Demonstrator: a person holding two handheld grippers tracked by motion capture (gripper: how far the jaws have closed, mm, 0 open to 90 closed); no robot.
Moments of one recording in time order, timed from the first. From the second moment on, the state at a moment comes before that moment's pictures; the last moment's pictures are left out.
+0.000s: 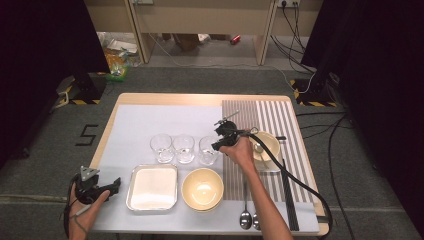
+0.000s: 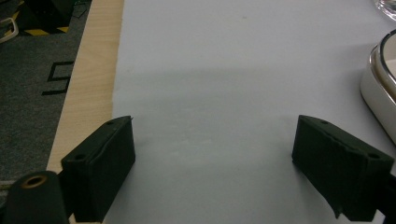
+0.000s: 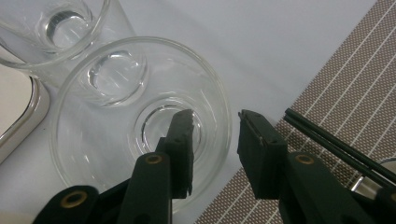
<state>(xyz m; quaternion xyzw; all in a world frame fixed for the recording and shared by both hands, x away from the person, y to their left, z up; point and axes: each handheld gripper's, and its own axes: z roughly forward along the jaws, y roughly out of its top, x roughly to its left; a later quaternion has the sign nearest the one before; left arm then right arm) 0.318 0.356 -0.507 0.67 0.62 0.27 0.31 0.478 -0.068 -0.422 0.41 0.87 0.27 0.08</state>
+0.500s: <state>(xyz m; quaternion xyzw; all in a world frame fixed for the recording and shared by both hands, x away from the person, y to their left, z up) 0.318 0.356 -0.507 0.67 0.62 0.27 0.31 0.484 -0.065 -0.433 0.41 0.87 0.26 0.05</state>
